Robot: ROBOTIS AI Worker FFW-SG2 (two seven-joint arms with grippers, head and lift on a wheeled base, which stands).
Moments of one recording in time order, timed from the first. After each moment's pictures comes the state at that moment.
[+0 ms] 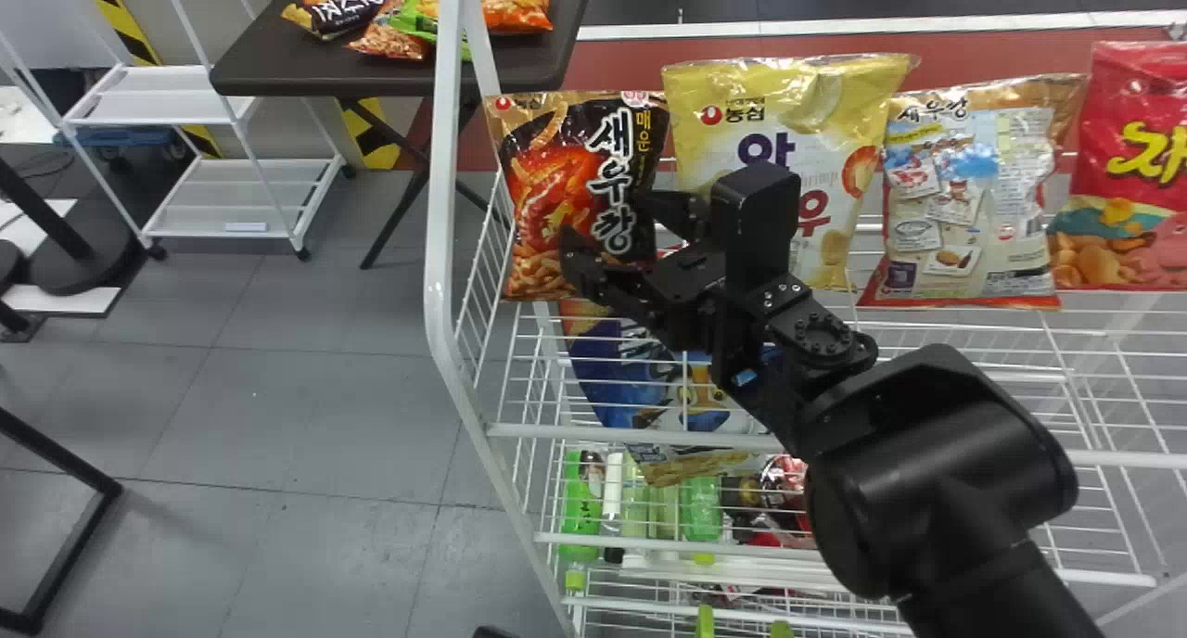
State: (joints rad) left arm 0.70 0.22 -0.08 -2.39 0.37 1.45 -1.23; right arm -0.11 0.00 0.45 -1.62 -0.11 0.29 0.24
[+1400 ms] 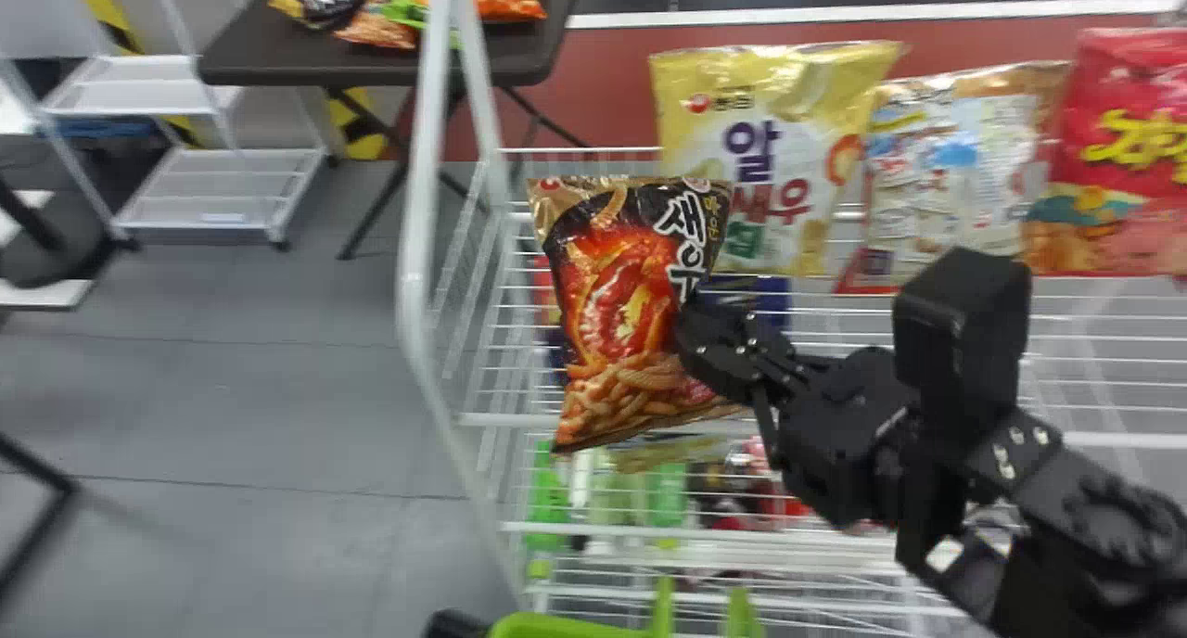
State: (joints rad) left arm 0.71 0.22 -0.08 -2.39 0.37 1.39 -1.23; right arm 0.50 -0.24 0.26 -2.54 0.00 0.69 0.36
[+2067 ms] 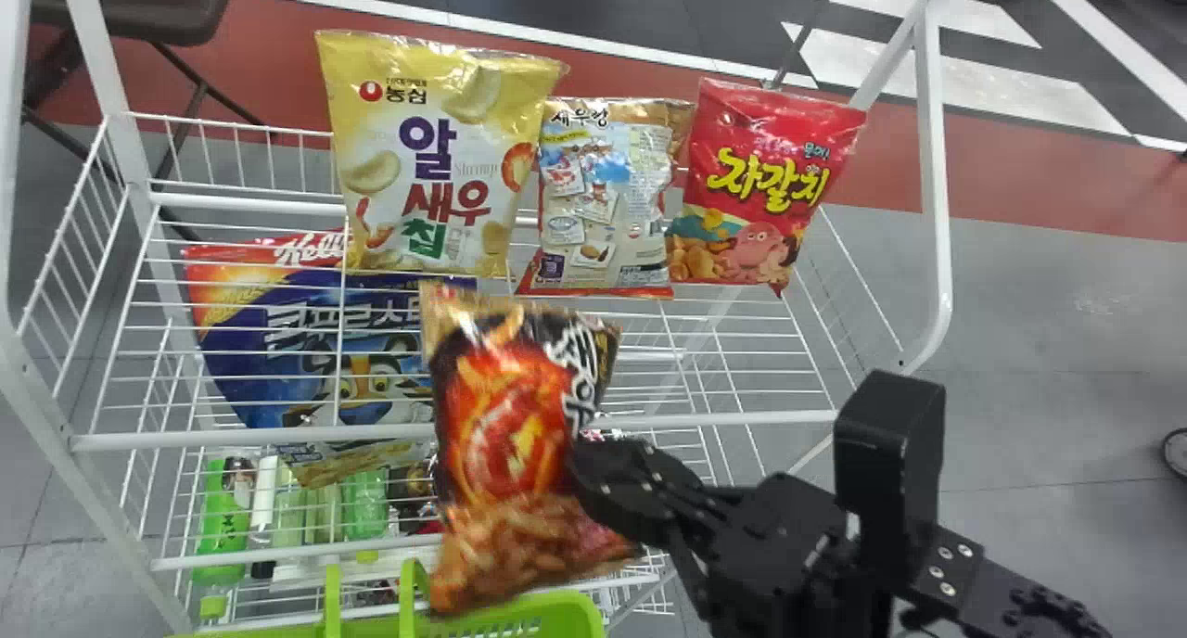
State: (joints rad) left arm 0.71 0.17 -0.06 -2.36 0.33 1.30 -1.22; right arm 0.87 -0.33 -0.16 -2.83 -0.15 0.95 0.47
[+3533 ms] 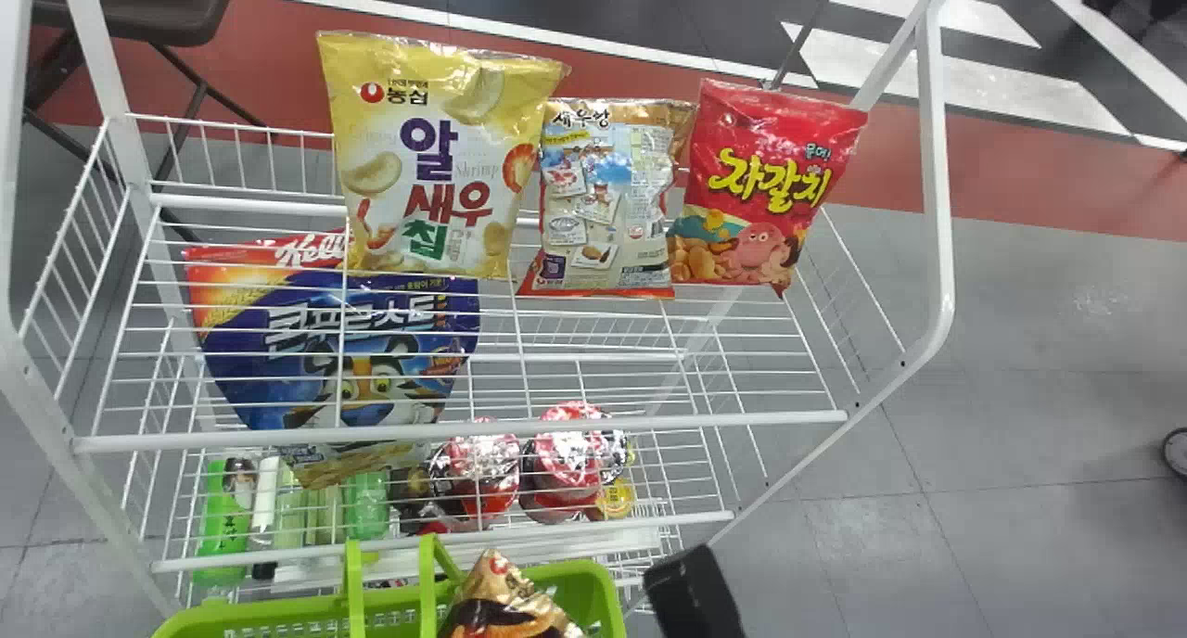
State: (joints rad) left arm 0.70 0.16 -0.10 -2.34 0.32 1.24 -1.21; right arm 0.73 -0.20 0.03 -2.65 -0.04 1.56 0.73
